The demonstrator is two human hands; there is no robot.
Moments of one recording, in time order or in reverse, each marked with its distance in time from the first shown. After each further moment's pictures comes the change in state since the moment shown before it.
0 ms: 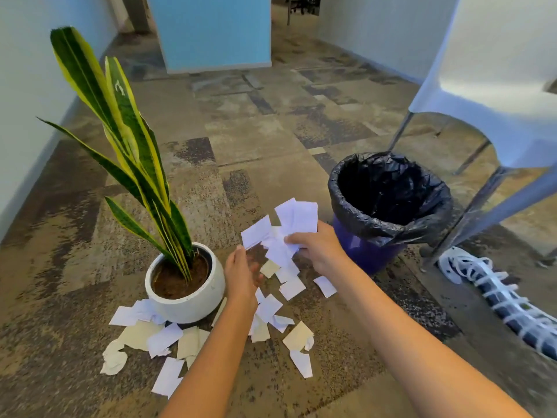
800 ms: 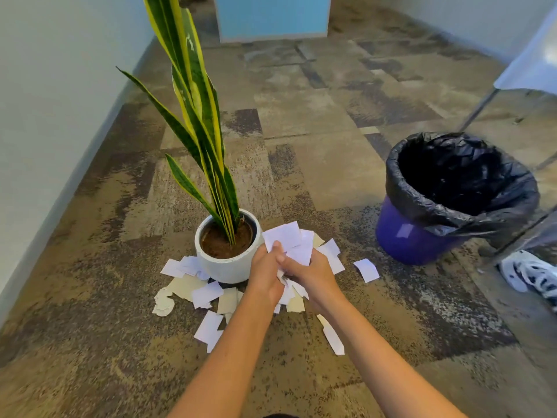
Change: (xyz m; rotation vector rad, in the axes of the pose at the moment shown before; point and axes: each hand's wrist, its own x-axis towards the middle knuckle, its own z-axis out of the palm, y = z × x) left_hand -0.001 -0.018 -0.053 -0.064 -0.106 -0.076; right_hand -0.048 0.109 0.061 -0.144 -0.270 -0.058
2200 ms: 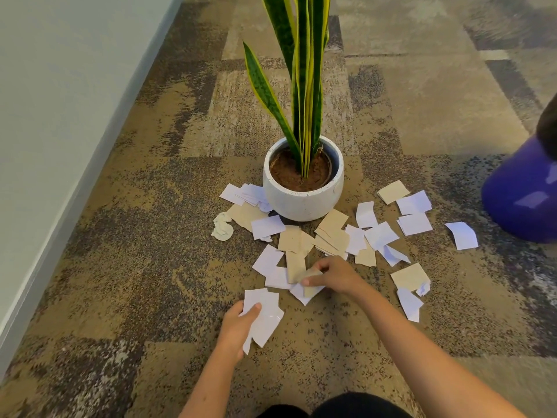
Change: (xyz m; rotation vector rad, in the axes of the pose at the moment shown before) left_hand -0.032 -0.146 -0.266 0.232 0.359 -0.262; right_hand 0.029 0.162 0.063 -0.691 -0.430 0.306
